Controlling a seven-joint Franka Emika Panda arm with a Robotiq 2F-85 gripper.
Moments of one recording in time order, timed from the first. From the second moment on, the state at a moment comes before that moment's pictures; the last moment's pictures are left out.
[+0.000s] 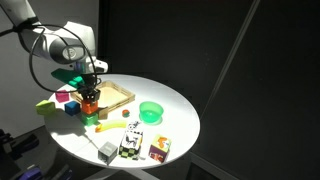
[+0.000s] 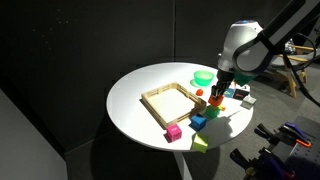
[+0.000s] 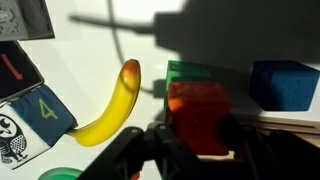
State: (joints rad) arm 0.00 0.15 0.01 -2.54 -0.09 2.76 0.09
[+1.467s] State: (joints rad) arm 0.02 0.21 0.00 -2.50 -0.09 2.76 0.09
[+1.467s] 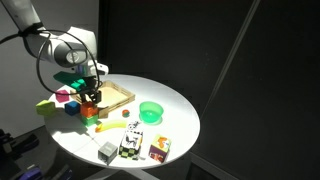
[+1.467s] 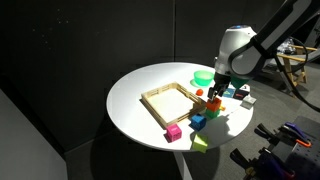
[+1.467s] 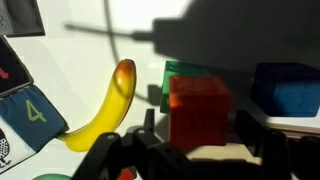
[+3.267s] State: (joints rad) arm 0.04 -0.30 0.04 -2.53 0.04 2.31 0.09
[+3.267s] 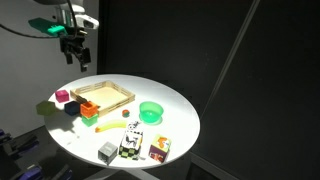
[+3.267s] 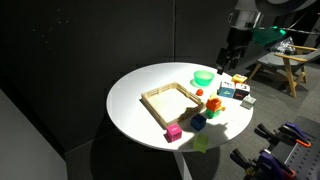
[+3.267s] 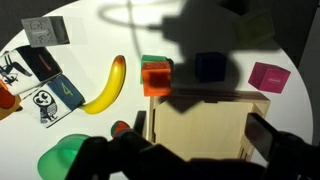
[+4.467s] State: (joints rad) arm 0.06 -0.62 0.02 -2.57 0.09 2.00 0.00
